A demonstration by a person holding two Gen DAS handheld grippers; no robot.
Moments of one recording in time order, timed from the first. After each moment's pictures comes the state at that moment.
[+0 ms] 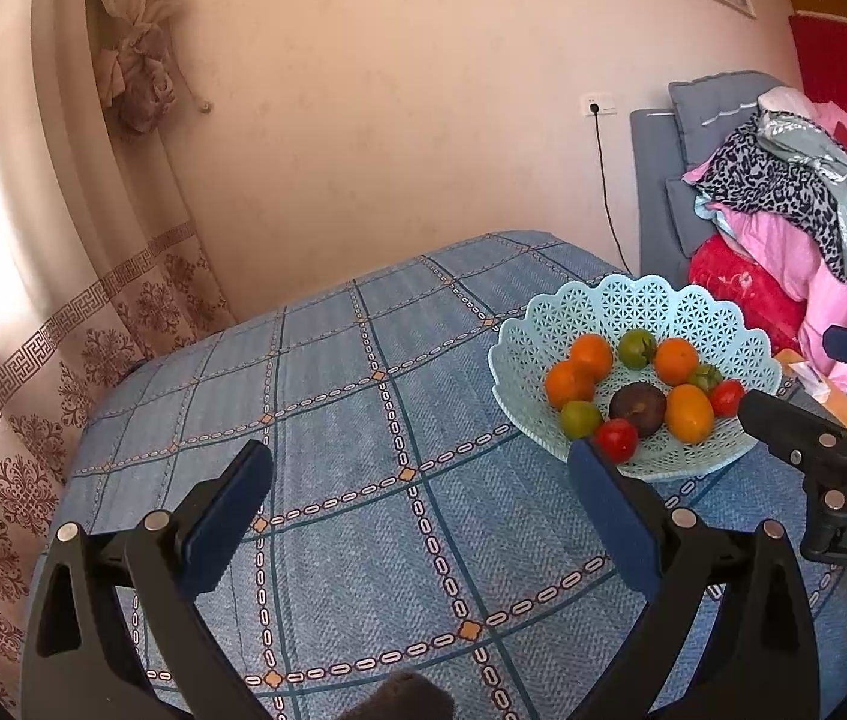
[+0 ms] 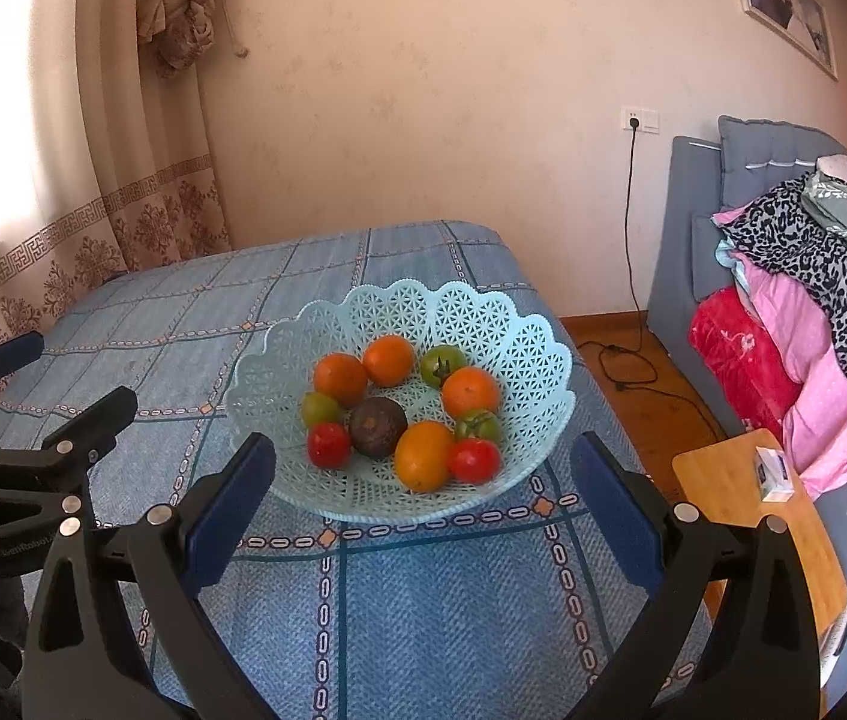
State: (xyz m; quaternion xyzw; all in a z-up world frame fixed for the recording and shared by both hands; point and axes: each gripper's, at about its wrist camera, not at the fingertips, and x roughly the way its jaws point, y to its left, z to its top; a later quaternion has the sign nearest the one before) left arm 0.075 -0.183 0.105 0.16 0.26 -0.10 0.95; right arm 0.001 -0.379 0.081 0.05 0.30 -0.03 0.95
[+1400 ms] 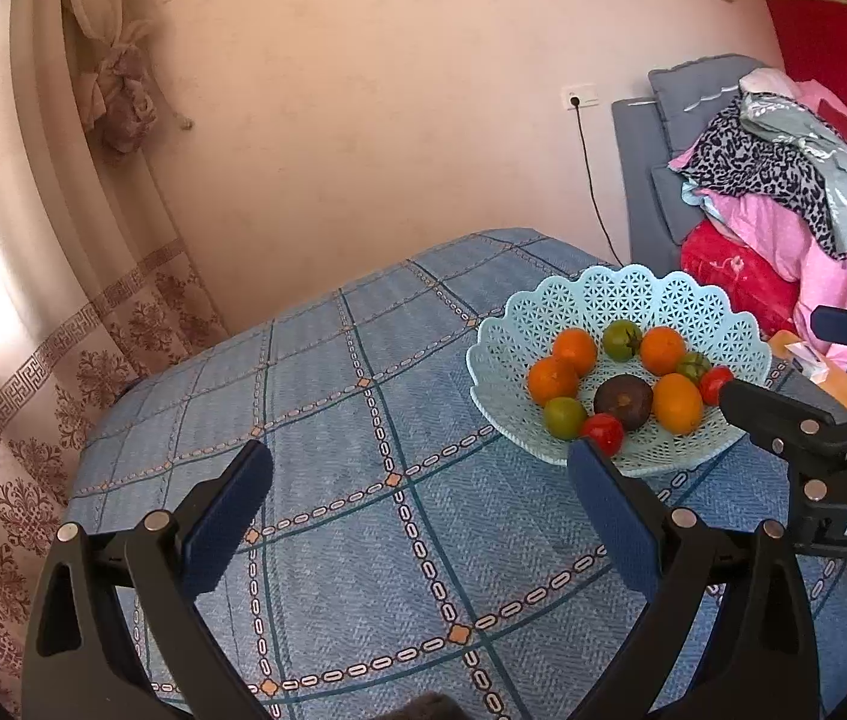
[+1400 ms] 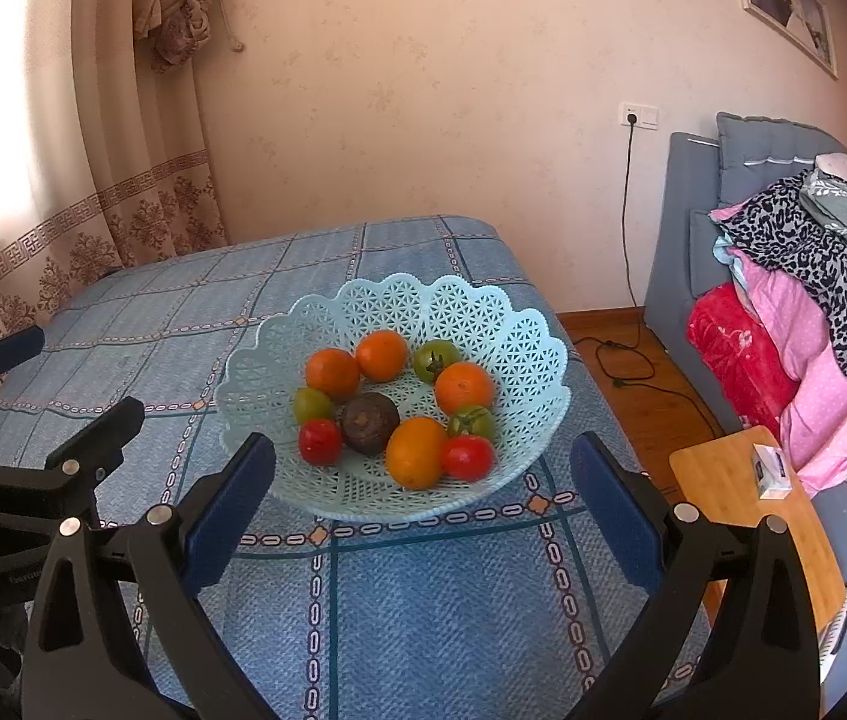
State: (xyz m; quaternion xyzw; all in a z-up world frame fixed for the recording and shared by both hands) left arm 0.072 -0.197 0.099 0.19 0.24 -0.11 0.94; right arm 0.003 -0.381 0.078 0.05 0.30 -0.03 0.95
